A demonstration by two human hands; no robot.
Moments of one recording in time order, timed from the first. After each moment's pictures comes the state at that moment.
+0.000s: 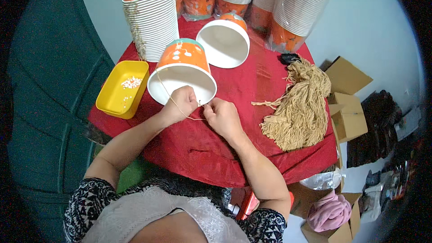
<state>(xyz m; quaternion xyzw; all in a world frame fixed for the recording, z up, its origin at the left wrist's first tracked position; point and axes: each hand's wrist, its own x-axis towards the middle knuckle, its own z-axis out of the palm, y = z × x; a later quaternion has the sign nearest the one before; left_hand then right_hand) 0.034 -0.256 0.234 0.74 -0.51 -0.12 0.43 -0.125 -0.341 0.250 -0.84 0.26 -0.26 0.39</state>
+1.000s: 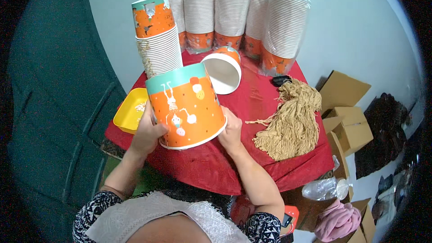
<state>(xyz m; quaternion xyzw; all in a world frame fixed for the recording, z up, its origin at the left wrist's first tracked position) -0.012 -0.159 0.355 0.46 -0.41 -0.29 0.74 -0.145 -0.346 0.269 -0.79 0.08 -0.53 0.30</state>
